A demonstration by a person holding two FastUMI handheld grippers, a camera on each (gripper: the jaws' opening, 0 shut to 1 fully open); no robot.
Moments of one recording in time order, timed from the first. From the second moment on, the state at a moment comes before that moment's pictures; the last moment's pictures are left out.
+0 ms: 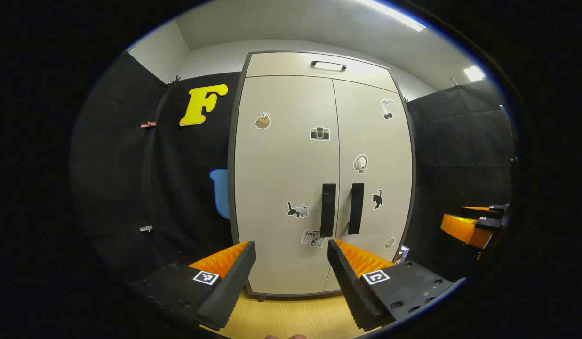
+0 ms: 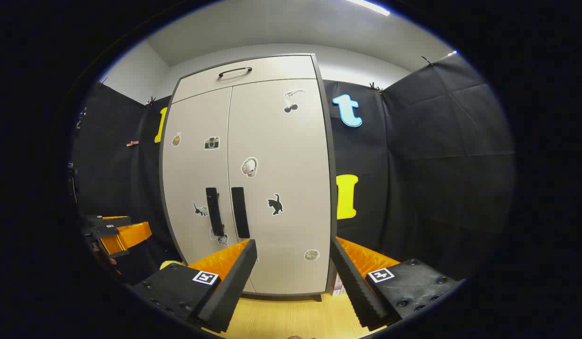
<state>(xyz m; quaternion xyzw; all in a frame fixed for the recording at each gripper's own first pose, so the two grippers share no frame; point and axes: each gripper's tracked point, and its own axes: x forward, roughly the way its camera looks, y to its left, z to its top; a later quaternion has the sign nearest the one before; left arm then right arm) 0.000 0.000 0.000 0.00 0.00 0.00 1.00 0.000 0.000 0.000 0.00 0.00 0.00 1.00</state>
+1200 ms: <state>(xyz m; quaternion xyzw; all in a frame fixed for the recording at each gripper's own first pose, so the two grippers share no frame) -0.005 0.045 -0.020 0.00 0.01 -0.01 1.00 0.025 0.065 -0.006 -0.01 0.01 0.01 1.00</state>
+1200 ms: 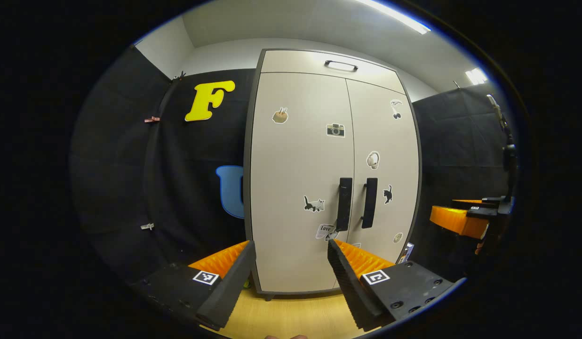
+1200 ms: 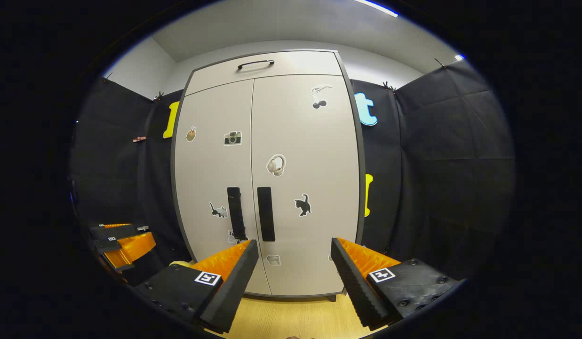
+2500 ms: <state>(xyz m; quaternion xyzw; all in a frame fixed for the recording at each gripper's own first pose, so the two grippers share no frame) 0.015 0.106 -0.112 -0.02 0.09 0.02 1.00 0.205 0.106 -0.027 0.00 0.08 0.00 1.00</state>
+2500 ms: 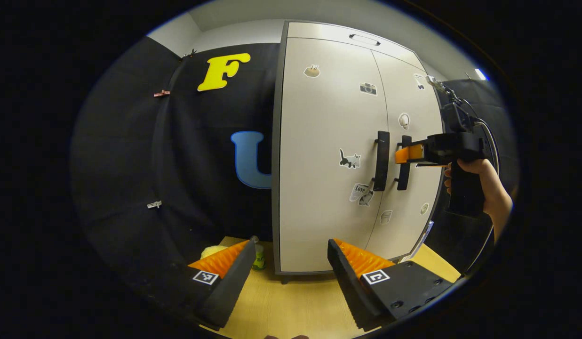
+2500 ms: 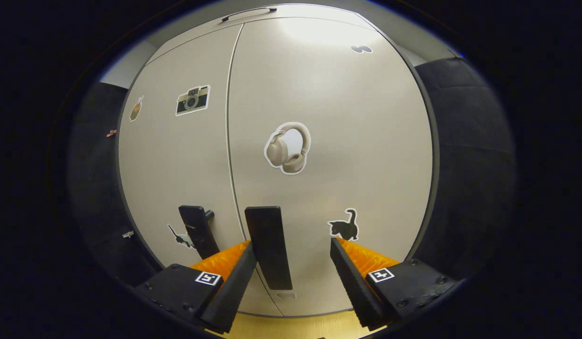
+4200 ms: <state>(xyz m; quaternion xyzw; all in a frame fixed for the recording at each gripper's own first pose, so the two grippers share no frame) 0.011 0.033 -0.098 -0.01 0.07 -0.03 1.00 0.130 0.092 -0.027 0.03 0.07 0.08 0.99</state>
